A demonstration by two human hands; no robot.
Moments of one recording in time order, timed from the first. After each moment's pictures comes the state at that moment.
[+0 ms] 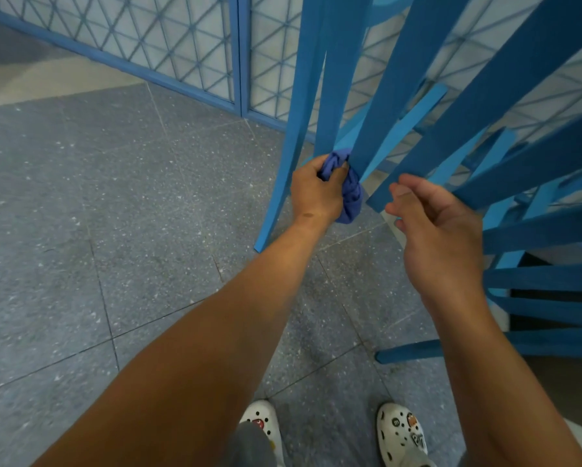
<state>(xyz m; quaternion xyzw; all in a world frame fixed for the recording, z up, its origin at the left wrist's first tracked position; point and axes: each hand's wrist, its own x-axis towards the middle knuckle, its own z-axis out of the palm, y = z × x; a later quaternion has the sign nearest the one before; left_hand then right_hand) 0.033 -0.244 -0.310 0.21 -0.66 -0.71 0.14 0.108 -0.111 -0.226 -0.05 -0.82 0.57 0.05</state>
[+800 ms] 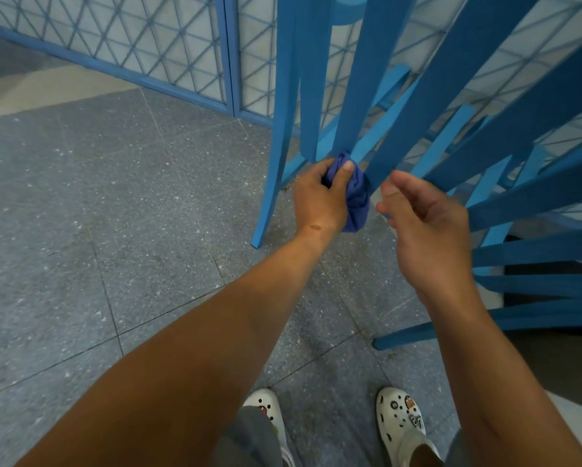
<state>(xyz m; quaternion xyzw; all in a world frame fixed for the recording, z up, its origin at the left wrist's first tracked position) 0.069 -0.216 -0.293 0.18 -0.70 -0.67 0.16 0.124 -0.094 -0.216 -0.05 -0.82 0.57 0.03</state>
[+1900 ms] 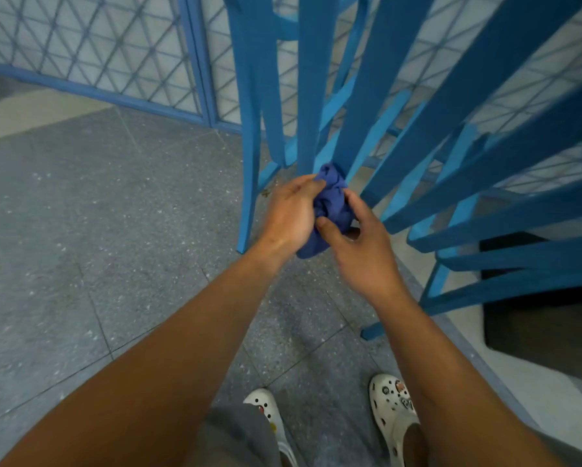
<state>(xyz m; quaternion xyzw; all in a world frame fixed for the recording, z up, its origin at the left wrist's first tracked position) 0.104 -0.224 -0.248 0.14 -0.65 -0.75 0.02 0.139 -0.100 -0.245 0.02 -0.82 0.57 -0.06</state>
